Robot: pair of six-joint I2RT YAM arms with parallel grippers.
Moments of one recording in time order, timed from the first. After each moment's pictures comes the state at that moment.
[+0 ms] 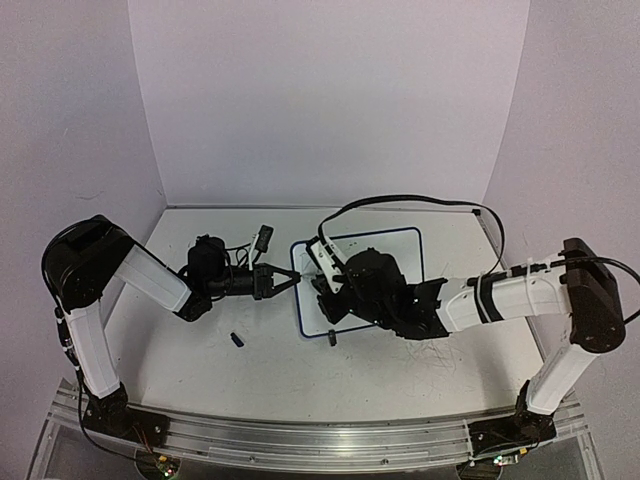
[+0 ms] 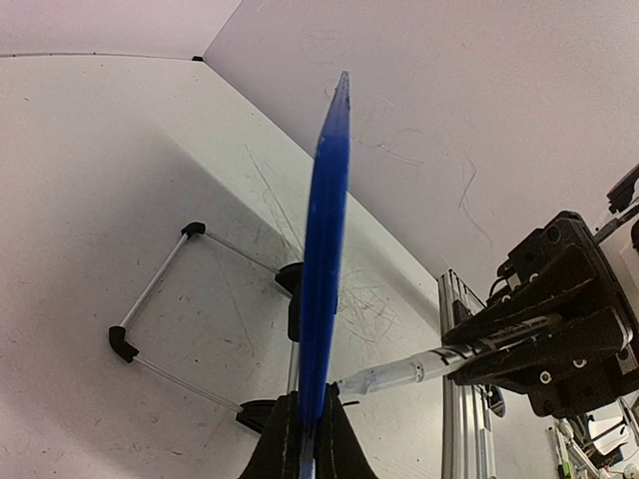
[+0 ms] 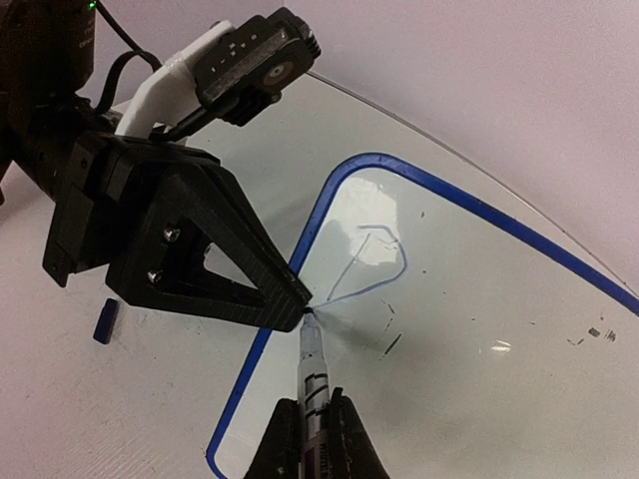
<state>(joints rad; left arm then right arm) -0.62 1.86 0.74 0.99 0.73 -0.57 1.08 1.70 1.01 0.26 0.36 0.01</state>
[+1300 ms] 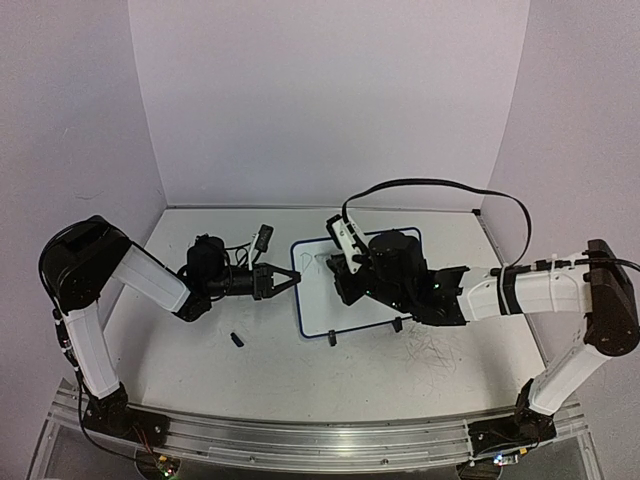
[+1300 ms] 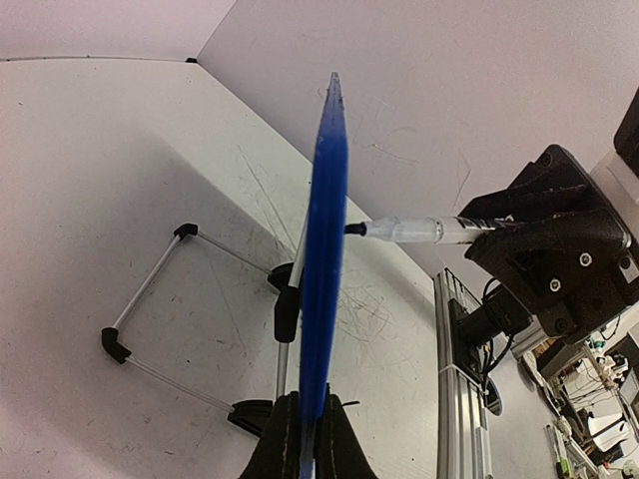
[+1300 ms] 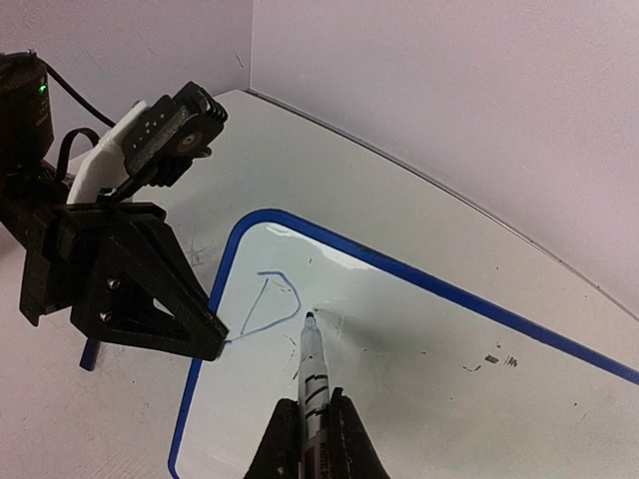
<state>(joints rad) -0.63 1.85 0.73 0.99 0.73 -0.57 1.02 1.60 0.99 0.25 0.33 0.00</state>
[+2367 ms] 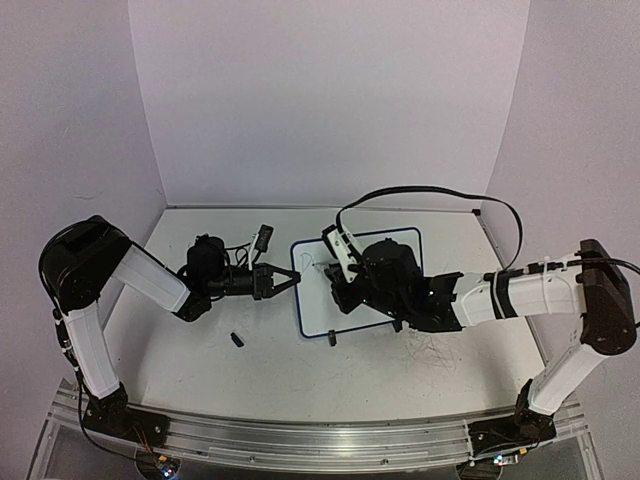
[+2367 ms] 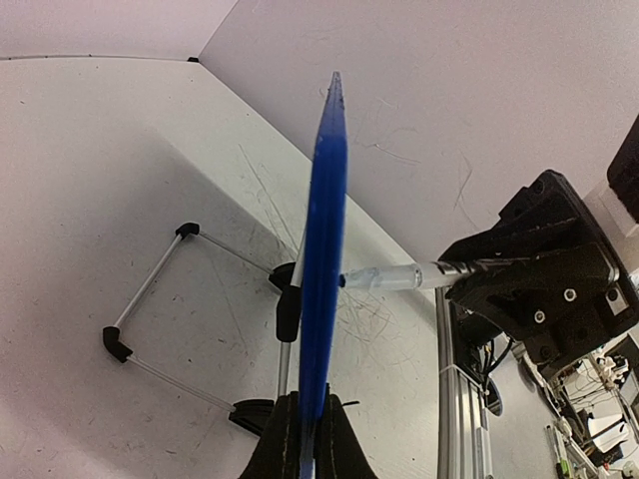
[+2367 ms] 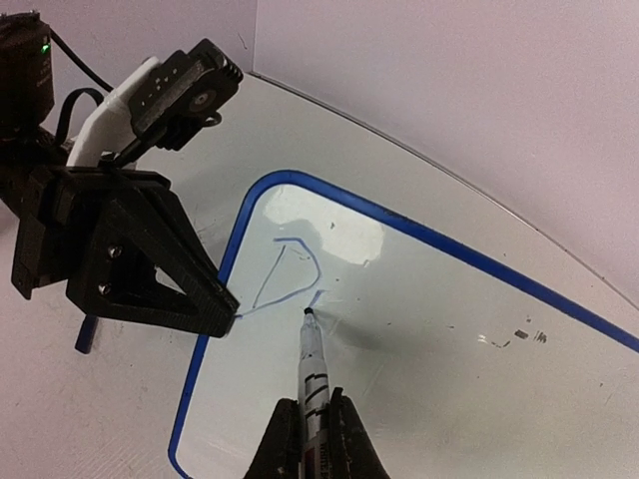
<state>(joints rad) -0.63 1.85 0.73 0.98 0.73 -0.57 1.03 1.63 0.98 0.25 0.35 0.00</state>
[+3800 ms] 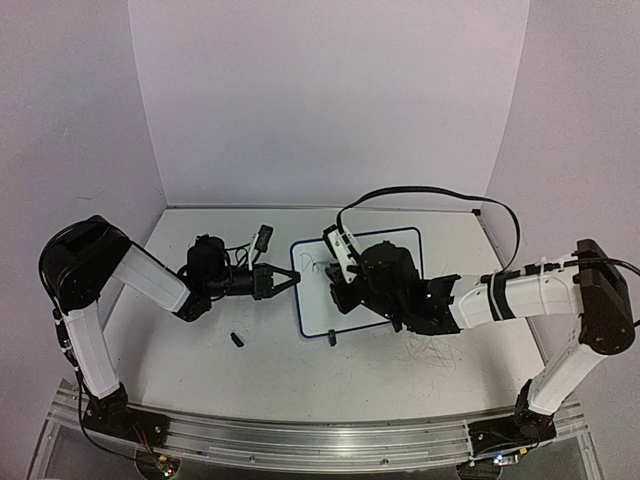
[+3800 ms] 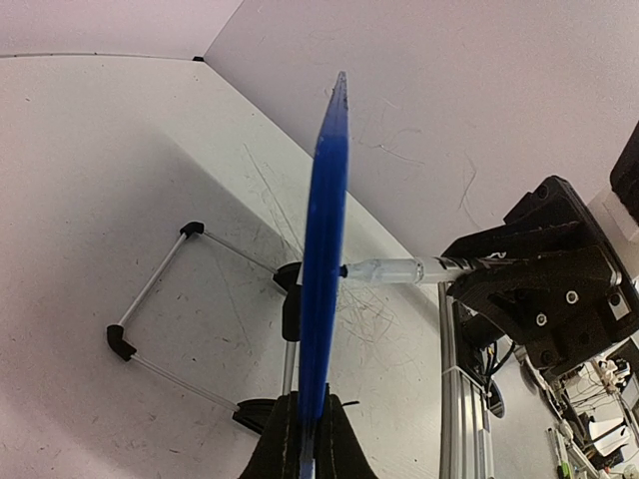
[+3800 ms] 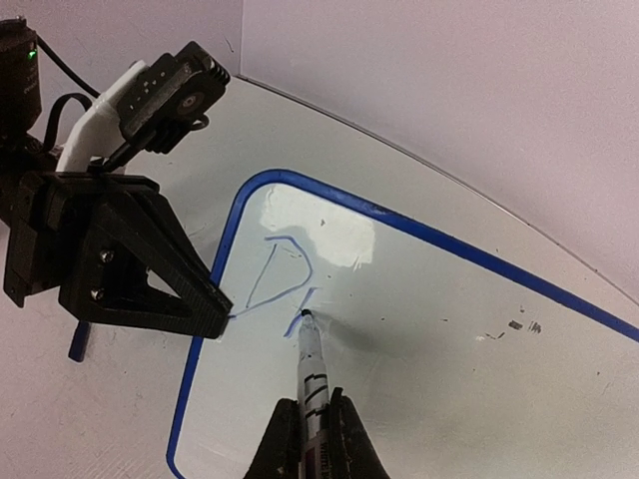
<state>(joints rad) -0.63 1.85 0.73 0.98 0.72 -0.57 1.04 1.64 0.97 0.28 0.40 0.02</state>
